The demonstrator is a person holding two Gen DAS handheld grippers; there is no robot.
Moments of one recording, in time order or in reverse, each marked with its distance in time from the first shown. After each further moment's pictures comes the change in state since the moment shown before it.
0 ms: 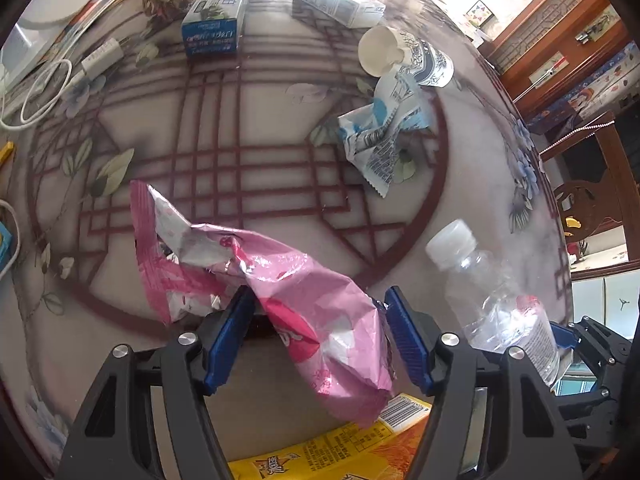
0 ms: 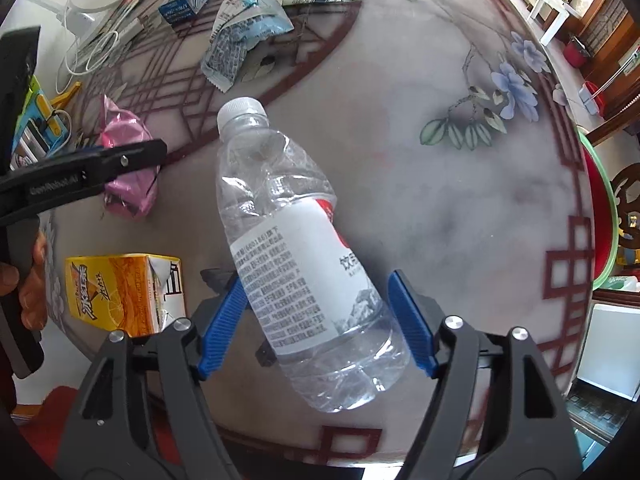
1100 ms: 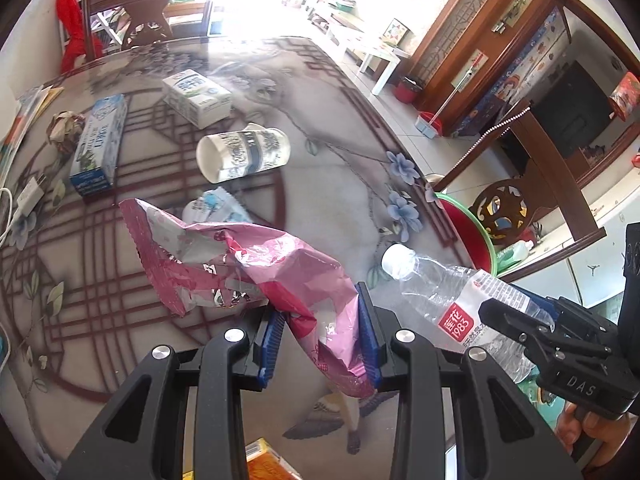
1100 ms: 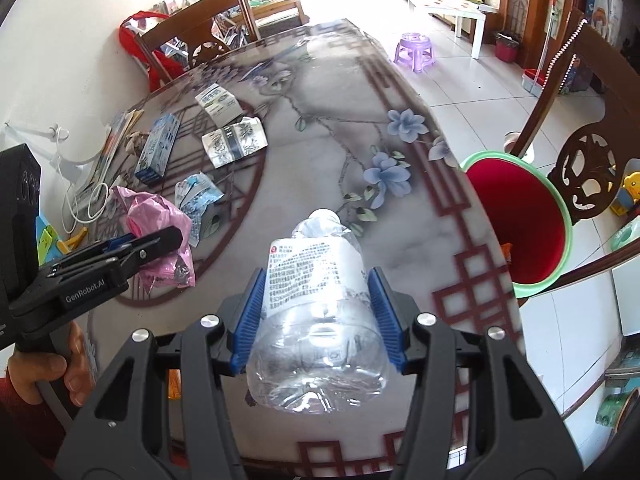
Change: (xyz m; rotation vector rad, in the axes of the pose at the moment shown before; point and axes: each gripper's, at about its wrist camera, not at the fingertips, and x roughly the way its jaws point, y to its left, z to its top) left arm -0.052 -0.113 0.031 0.207 -0.161 -0.158; right arm -0.104 -0.082 0.000 0.273 -0.335 0.002
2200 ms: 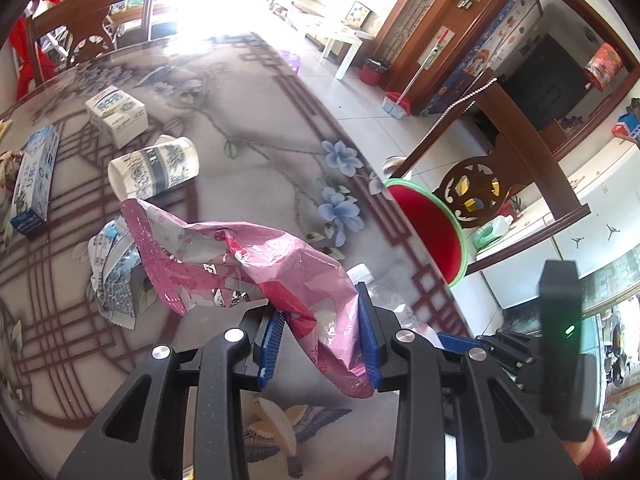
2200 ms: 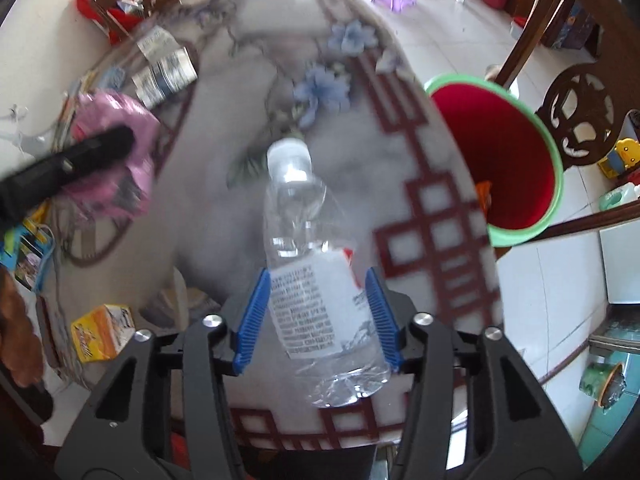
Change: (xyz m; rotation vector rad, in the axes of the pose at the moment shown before) left arm 0.030 -0.063 0.018 0.089 0.054 -0.070; right arm 0.055 -0.055 -0.028 0.022 0.269 -0.079
